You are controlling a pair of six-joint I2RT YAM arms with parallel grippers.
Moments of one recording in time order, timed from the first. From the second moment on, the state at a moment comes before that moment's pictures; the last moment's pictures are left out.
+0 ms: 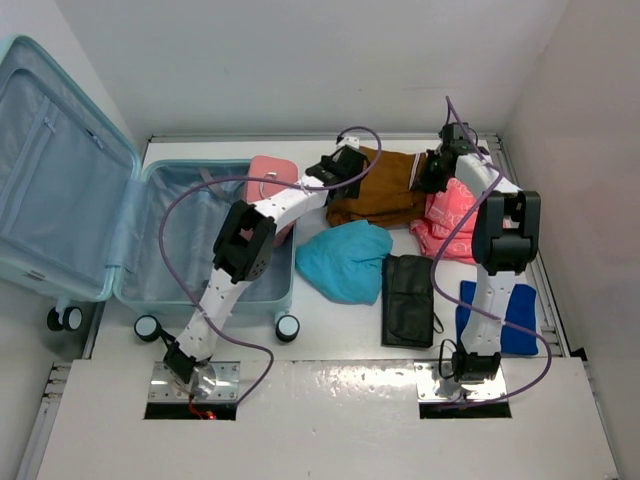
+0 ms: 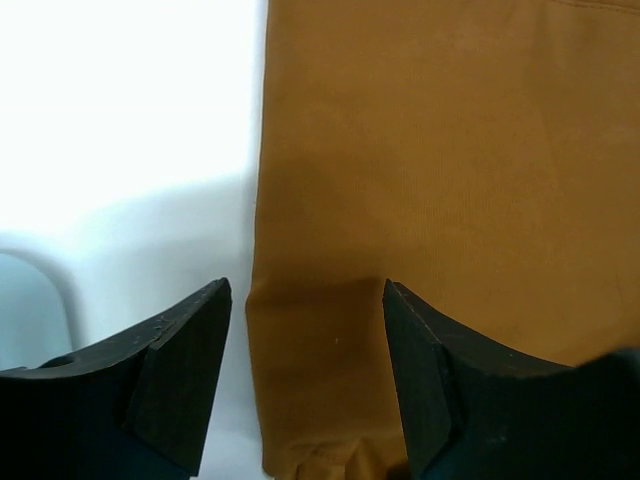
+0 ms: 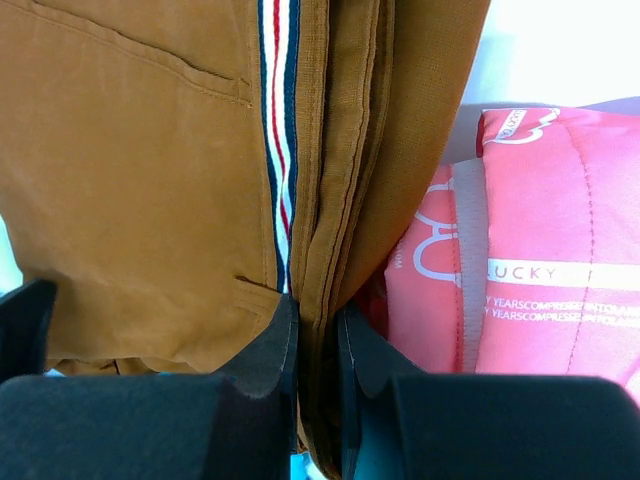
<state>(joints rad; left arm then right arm) -0.65 2.43 2.11 -0.40 -0.43 -0.33 -0.03 2.14 1.65 -0.53 -0.19 0.36</state>
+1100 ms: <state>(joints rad) -0.60 2.43 2.11 -0.36 -0.22 -0.35 0.09 2.05 1.67 -0.51 -0.18 0.29</state>
